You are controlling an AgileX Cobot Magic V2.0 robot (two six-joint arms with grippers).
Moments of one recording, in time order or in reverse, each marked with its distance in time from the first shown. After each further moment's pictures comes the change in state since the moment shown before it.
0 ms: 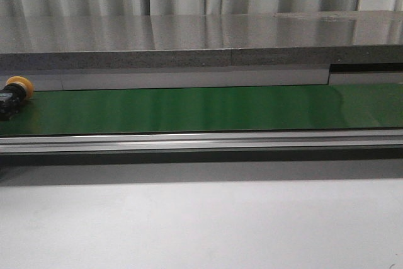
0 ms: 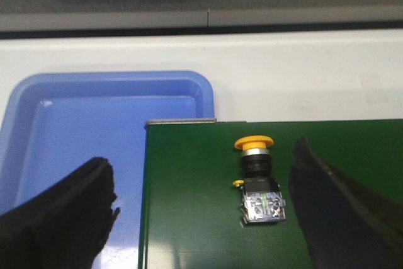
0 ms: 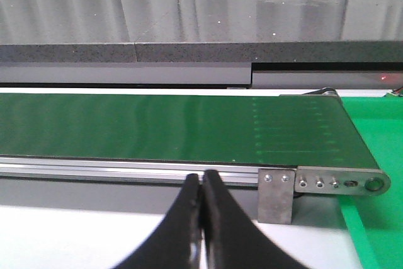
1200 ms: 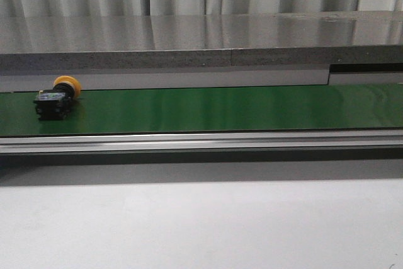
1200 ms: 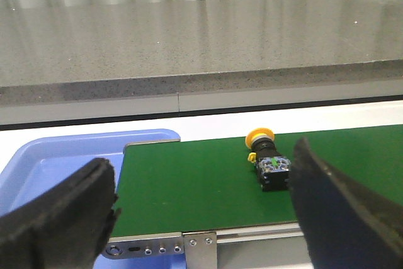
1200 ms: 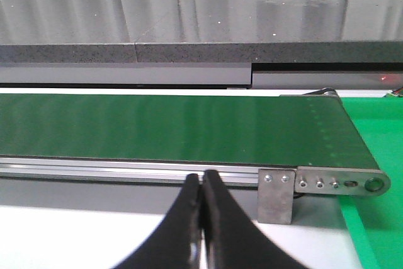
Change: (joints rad) left arm -0.146 -0.904 0.830 -0.090 -0.445 0.069; right arm 0.000 0.000 0.000 0.000 0.000 0.000
